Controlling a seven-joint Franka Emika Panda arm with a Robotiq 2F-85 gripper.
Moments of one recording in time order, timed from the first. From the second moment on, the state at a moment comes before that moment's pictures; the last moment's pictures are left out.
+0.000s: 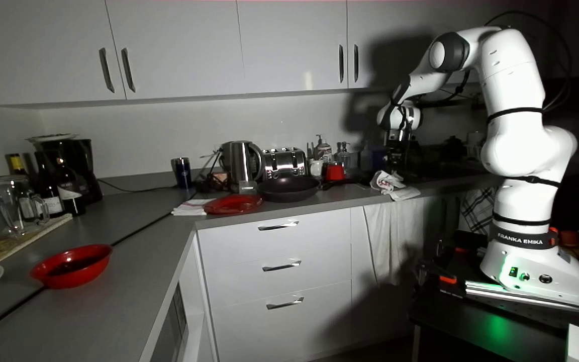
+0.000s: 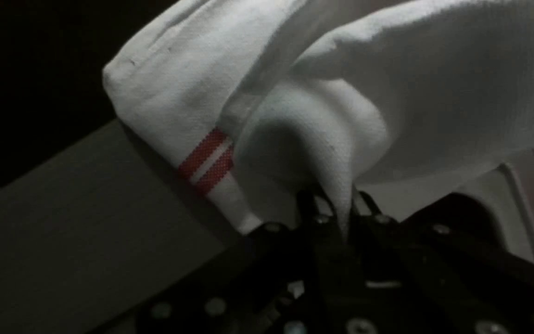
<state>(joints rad) -0.44 0.34 -0.32 -1.94 0.27 2.30 0.24</state>
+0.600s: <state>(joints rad) -0.36 0.20 -0.27 -2.06 0.27 2.35 0.10</state>
